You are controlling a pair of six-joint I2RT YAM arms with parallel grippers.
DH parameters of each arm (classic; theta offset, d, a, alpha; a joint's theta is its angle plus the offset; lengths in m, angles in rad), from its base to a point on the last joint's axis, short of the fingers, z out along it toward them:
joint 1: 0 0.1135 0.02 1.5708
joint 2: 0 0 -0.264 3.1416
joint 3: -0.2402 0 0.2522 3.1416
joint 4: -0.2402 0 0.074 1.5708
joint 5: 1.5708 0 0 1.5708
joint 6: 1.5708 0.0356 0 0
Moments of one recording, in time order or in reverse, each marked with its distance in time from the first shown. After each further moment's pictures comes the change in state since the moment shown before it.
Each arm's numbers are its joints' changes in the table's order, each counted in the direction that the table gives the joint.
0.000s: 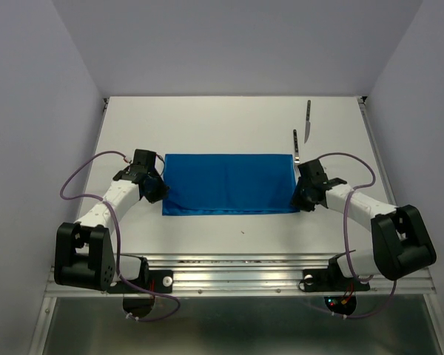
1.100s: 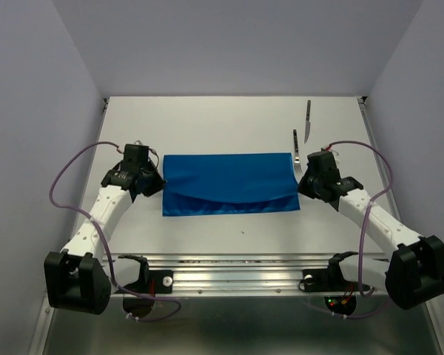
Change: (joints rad) left arm -0.004 0.144 -0.116 -0.127 0.015 0.036; right arm 0.000 0.199 -0.089 -0.051 0.094 -0.010
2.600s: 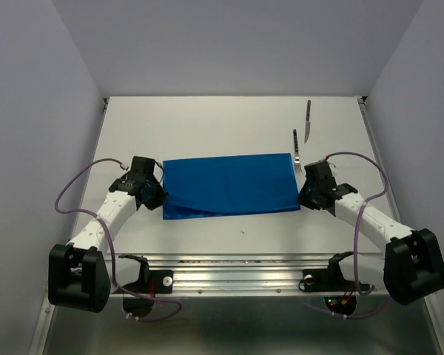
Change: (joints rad) left arm -0.021 0.005 0.162 0.048 -0.027 -0.100; right arm 0.000 -0.027 0.114 0.024 -0.006 0.019
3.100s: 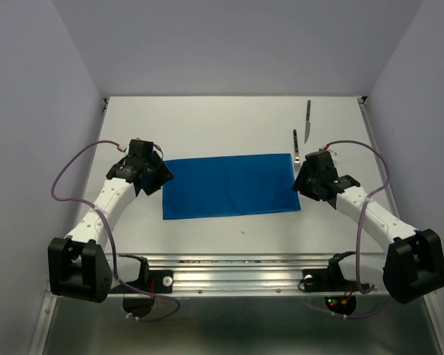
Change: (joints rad) left arm 0.000 -0.060 -0.140 -0.021 -0.021 -0.005; right arm 0.000 -0.002 -0.071 -0.020 0.022 -0.033
